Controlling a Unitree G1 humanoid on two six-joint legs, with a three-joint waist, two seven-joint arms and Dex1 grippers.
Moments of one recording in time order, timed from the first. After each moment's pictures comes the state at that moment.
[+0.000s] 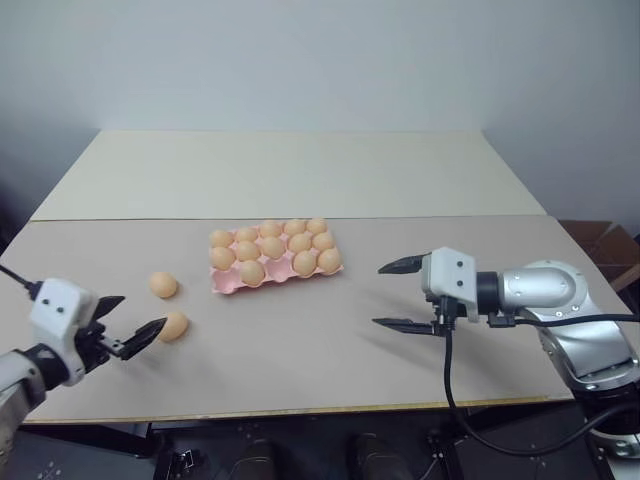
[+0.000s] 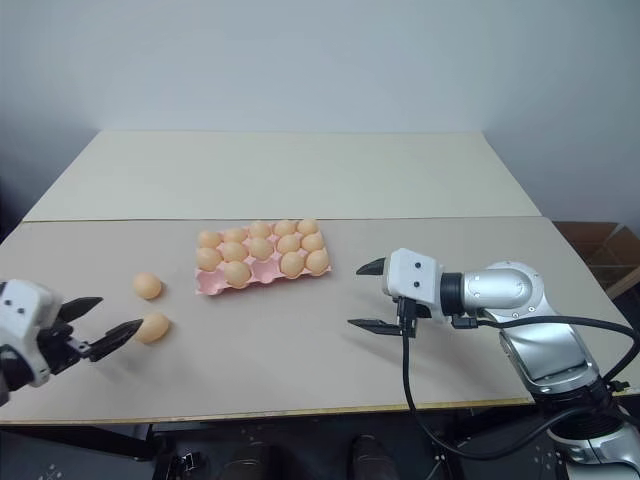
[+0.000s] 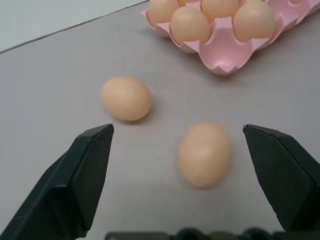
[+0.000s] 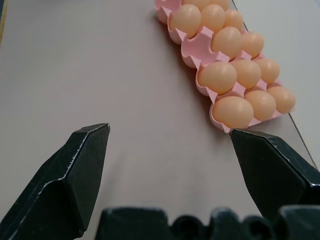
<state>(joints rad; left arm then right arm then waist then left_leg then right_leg) 0.20 0.78 0.58 -0.40 -0.48 0.65 -0.73 -0.42 -0.82 0.10 -0.39 0.28 0.38 1.08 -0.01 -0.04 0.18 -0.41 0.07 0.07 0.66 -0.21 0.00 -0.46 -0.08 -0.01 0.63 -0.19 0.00</state>
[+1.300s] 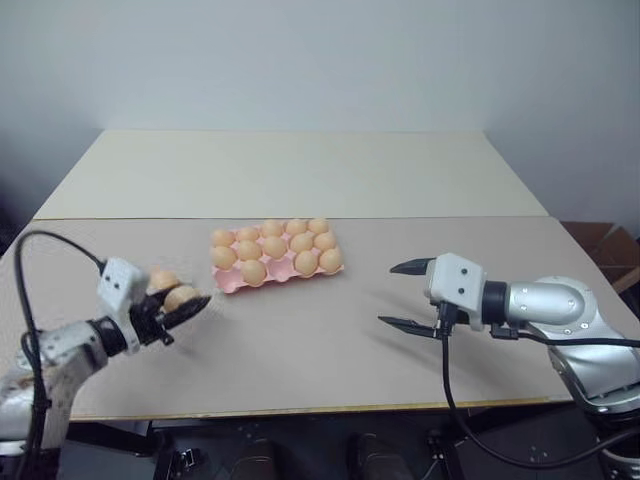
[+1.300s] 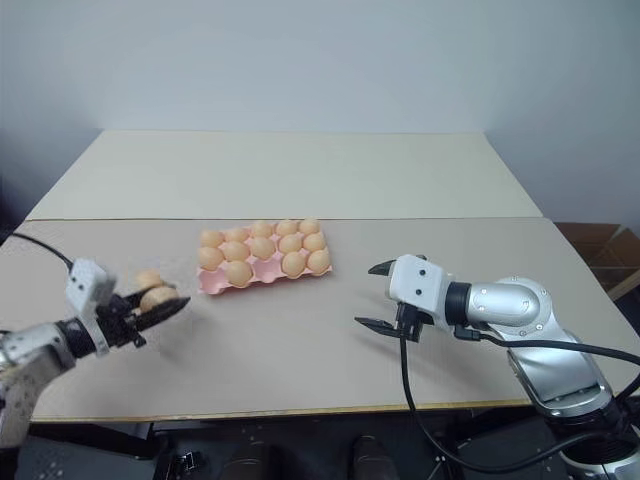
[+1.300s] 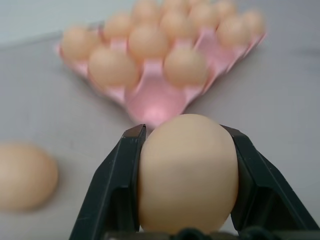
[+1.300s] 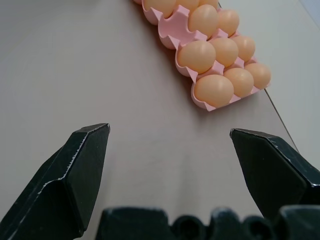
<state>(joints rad) -0.08 0.75 0.38 -0.27 -0.60 0.60 -0.83 -0.32 -0.84 0.06 -0.49 0.24 0.44 0.93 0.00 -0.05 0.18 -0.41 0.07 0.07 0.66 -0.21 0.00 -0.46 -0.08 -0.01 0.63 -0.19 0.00</state>
